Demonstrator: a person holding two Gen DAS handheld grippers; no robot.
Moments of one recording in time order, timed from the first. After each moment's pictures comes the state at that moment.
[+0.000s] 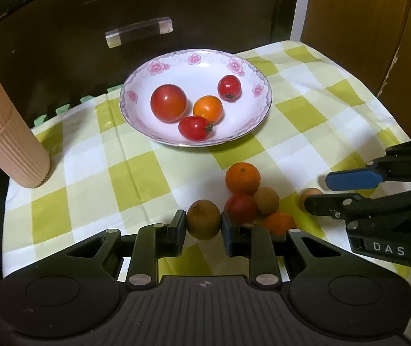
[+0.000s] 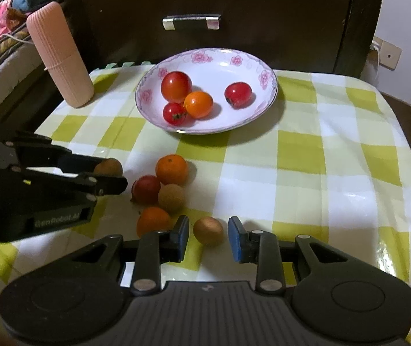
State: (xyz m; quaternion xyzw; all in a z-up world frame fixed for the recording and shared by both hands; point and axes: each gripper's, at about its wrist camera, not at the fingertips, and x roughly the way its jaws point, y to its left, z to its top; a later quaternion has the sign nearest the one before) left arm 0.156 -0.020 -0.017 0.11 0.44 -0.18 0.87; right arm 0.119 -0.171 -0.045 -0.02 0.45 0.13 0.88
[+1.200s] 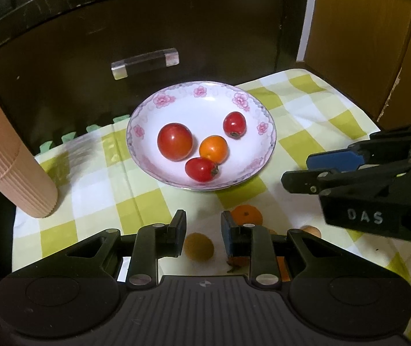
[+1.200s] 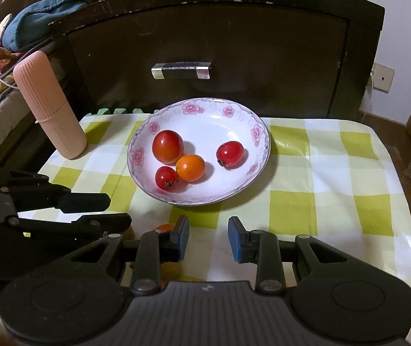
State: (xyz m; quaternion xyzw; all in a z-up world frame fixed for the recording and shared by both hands) left arm 0.172 -0.023 0.005 0.10 0.42 -0.18 0.88; right arm 0.154 -0.170 -0.013 0.00 0.41 0.12 0.91
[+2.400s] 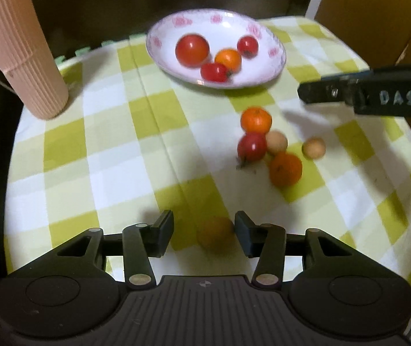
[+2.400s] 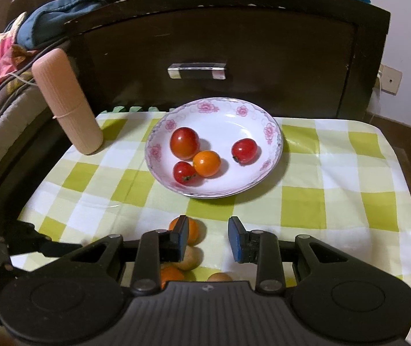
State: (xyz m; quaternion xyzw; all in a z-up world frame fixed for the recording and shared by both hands) left arm 0.133 0.015 -0.023 0.08 0.52 -0.16 0.84; right arm 0.138 -0.164 -0.006 0.00 0.41 0.14 0.90
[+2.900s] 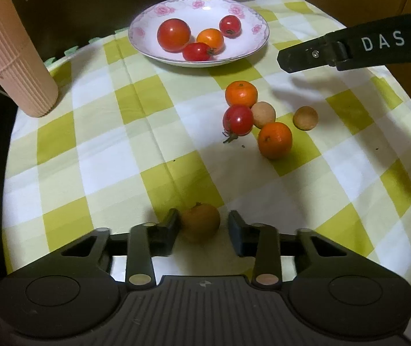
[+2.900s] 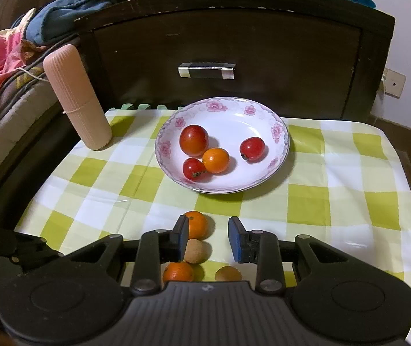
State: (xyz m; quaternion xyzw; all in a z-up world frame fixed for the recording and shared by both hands) left arm 0.115 0.003 -0.033 0.12 0.52 -0.17 0.83; right arm 0.130 -0.159 -0.004 -0.01 0.40 0.15 0.90
